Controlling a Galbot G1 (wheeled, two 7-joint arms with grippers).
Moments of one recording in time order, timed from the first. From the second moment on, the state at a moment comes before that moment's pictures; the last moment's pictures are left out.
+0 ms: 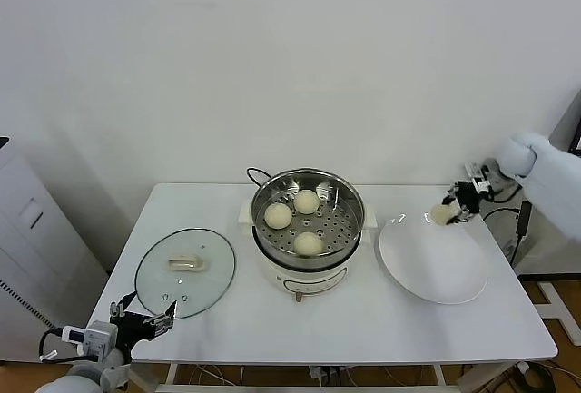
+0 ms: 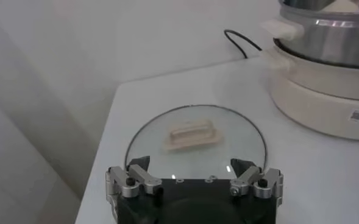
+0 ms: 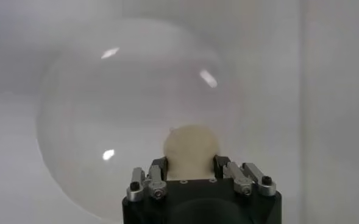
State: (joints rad) left arm 1.59 -1.03 -0.59 -2.14 -0.36 0.56 -0.10; right arm 0.43 0.72 -1.15 0.88 0.21 0.07 -1.09
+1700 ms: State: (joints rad) left arm 1.61 -1.04 -0.60 -2.14 -0.35 0.56 -0.10; right arm 0.67 1.06 -1.56 1.20 0.79 -0.50 -0.82
